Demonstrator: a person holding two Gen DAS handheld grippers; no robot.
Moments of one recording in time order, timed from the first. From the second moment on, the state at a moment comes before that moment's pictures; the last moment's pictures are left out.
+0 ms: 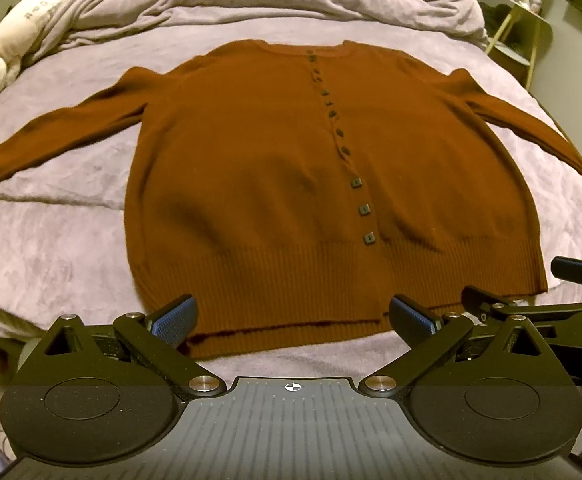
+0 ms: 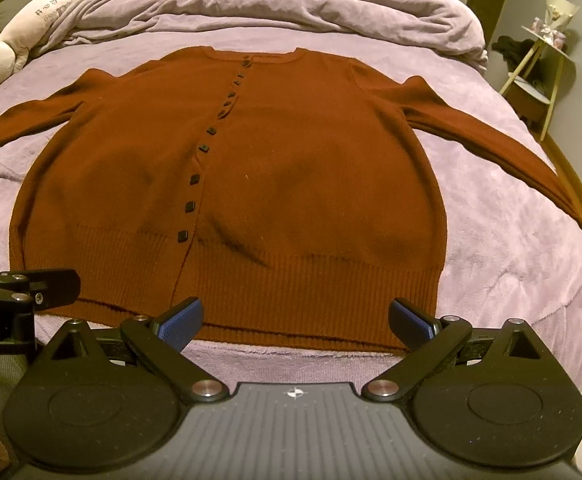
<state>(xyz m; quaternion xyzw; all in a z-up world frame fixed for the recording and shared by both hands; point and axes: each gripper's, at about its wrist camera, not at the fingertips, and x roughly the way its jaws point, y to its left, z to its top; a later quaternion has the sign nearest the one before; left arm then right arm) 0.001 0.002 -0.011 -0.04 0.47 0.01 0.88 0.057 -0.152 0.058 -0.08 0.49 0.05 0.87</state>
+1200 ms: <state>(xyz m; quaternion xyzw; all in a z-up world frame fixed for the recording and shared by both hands) 0.003 0.001 -0.013 -0.04 0.49 0.01 0.87 0.058 -0.152 0.056 -0.07 0.50 0.05 0.86</state>
